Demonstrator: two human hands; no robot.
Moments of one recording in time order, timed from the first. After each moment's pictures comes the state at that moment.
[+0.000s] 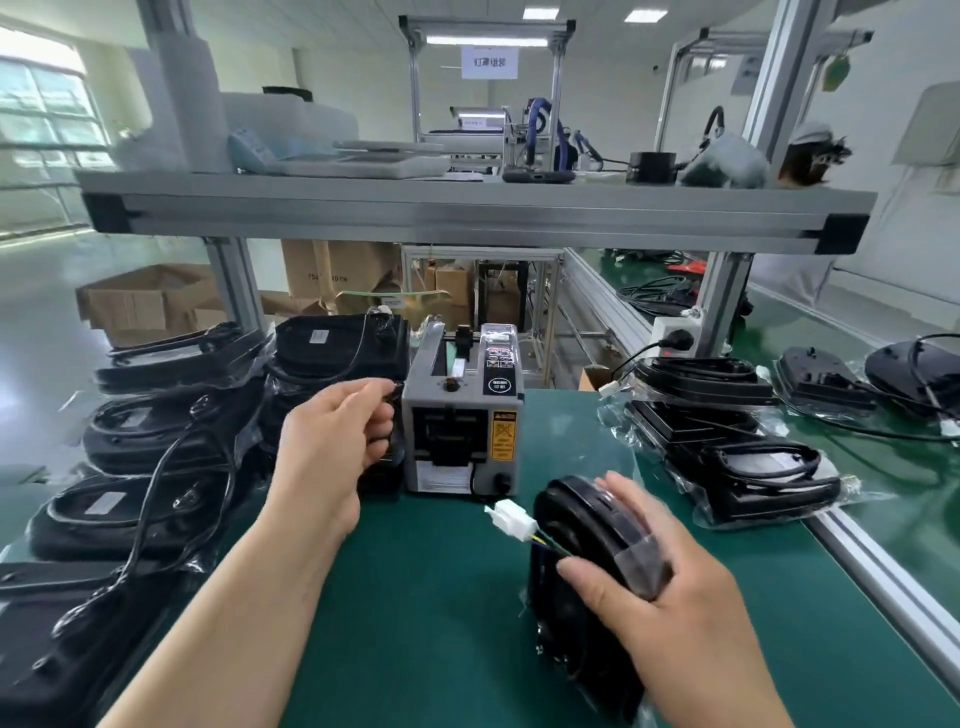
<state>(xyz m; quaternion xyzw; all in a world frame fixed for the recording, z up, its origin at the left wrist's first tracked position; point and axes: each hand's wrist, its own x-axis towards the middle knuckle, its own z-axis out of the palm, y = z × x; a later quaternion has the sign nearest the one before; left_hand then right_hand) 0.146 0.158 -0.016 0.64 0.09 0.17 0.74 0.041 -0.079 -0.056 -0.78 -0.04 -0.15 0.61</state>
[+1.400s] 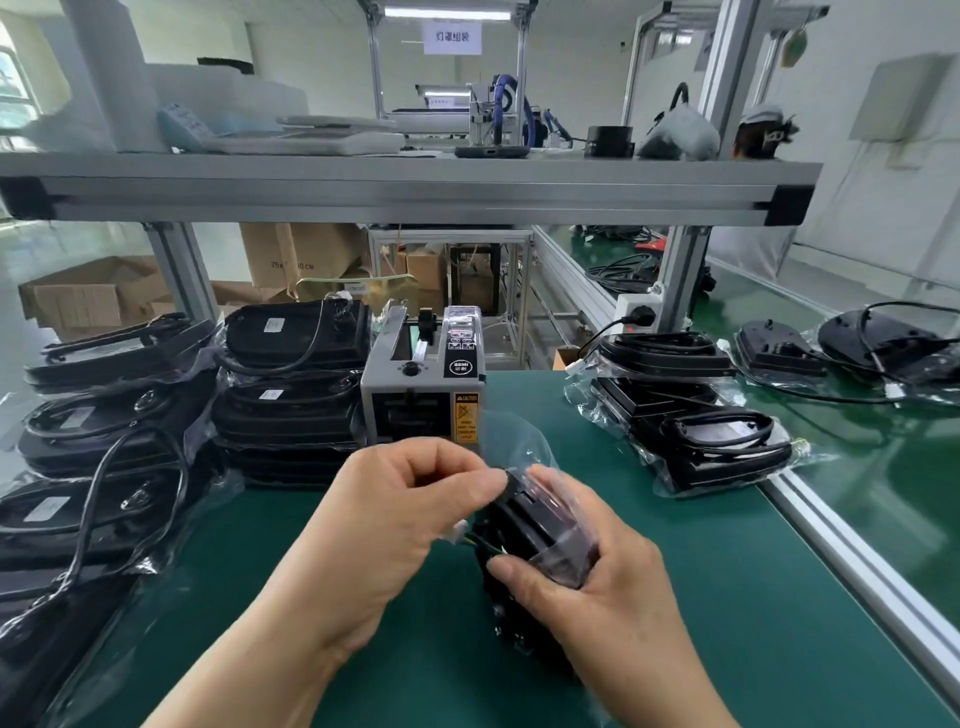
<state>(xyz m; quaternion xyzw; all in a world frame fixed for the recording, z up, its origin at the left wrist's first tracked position) 0.062 0.098 -0.002 0.72 -0.11 -0.02 0.69 0.039 -0.071 -0.058 -0.80 -0.14 -0.17 0.56</state>
